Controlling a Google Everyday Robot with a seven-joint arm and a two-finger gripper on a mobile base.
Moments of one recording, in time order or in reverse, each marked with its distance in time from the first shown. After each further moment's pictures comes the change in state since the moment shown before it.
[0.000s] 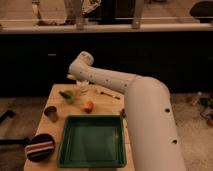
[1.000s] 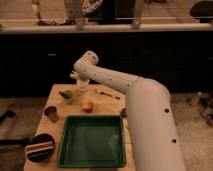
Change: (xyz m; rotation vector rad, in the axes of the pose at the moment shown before) arm 0.017 -0.010 0.010 -0.033 -0.017 0.071
